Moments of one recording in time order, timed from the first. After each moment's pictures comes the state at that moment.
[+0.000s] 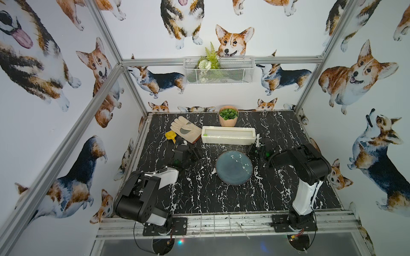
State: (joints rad) left arm -0.33 1.48 0.50 0.40 0.13 -0.82; right arm 0.35 1.89 0.71 0.59 -0.14 0.73
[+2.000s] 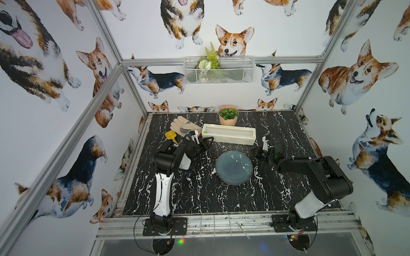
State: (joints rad) left arm -0.33 2.19 0.79 1.20 0.42 -0.98; right arm 0.30 1.62 0.59 0.39 -0.27 0.73
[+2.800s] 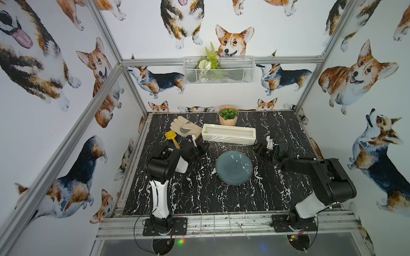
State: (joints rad) left arm -0.33 2.01 0.67 1.07 0.41 -1.17; right arm 0.22 1.60 0.60 0.36 -0.41 0.85
